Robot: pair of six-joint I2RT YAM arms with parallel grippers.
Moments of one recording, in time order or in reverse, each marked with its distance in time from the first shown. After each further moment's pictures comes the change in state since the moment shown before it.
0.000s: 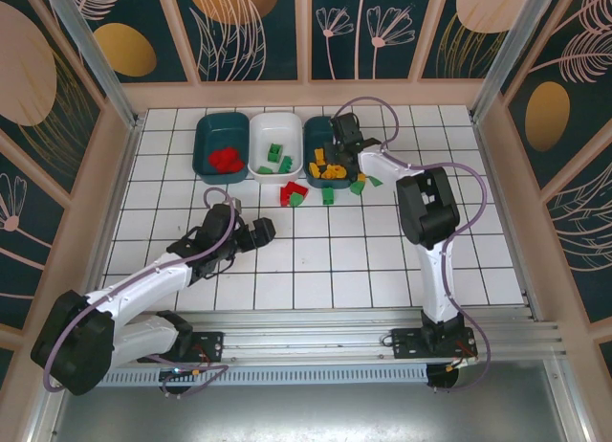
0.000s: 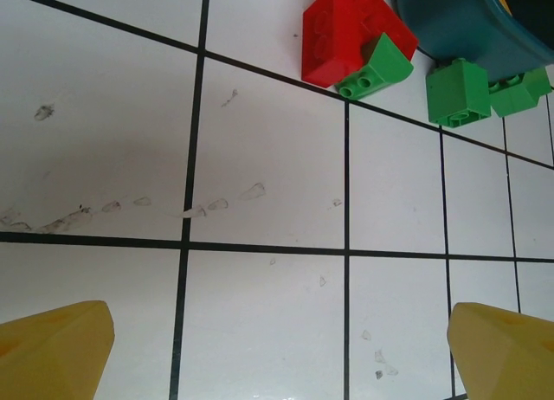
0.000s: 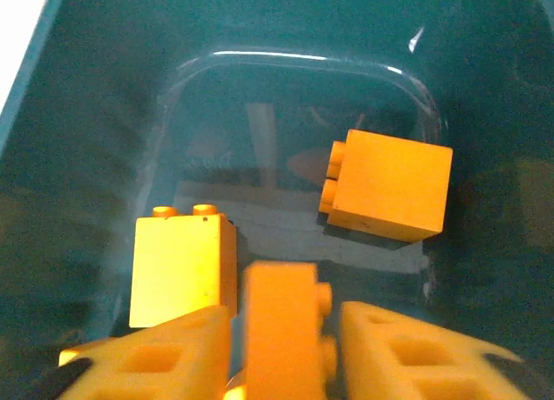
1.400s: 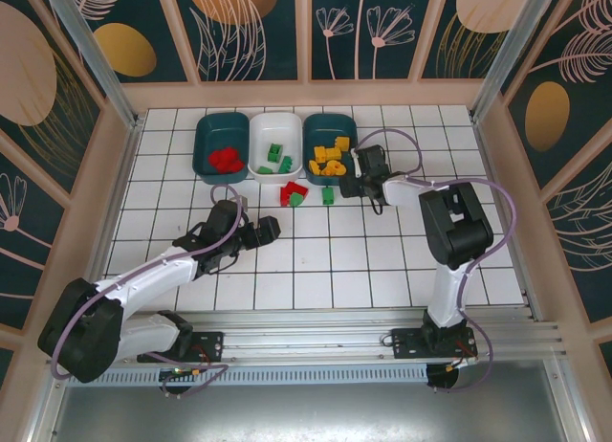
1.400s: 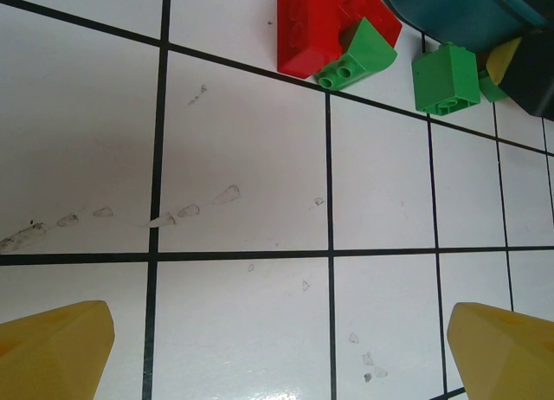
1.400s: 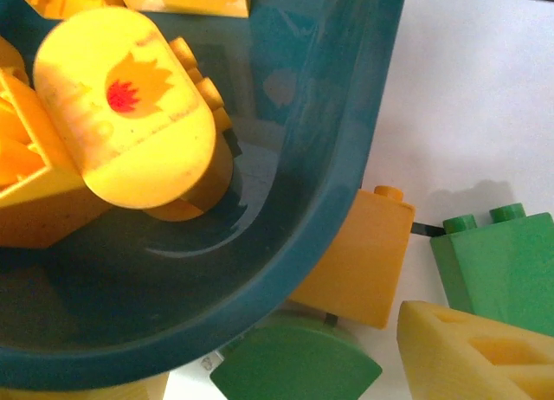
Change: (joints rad) left arm 0.000 0.071 0.027 0.038 0.047 0.023; right arm -0.063 -0.274 -0.557 0.206 -0.064 -0.140
